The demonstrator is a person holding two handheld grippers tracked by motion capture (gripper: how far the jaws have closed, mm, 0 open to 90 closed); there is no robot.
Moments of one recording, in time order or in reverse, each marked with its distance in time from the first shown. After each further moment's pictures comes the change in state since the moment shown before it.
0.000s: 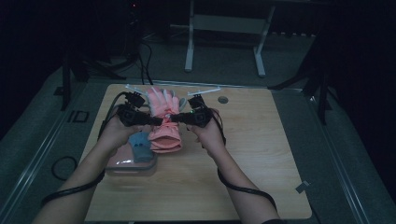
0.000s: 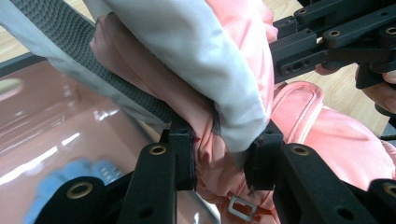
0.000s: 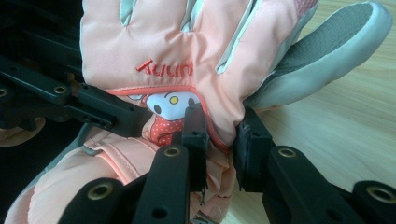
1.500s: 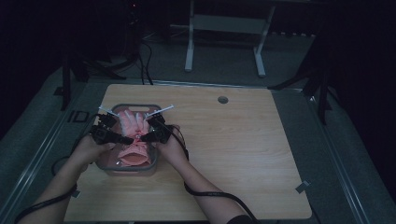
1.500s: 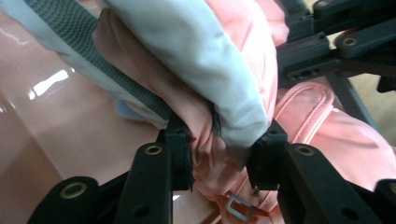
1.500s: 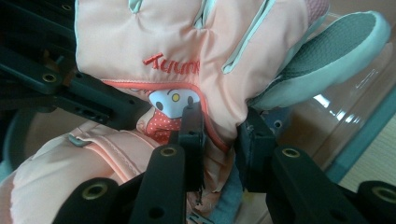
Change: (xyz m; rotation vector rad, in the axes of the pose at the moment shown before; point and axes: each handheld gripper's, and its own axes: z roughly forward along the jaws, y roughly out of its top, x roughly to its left) left arm 0.087 -0.091 0.012 0.151 0.011 -0.152; right arm 0.040 -0.034 0.129 0.197 -0.068 -0.015
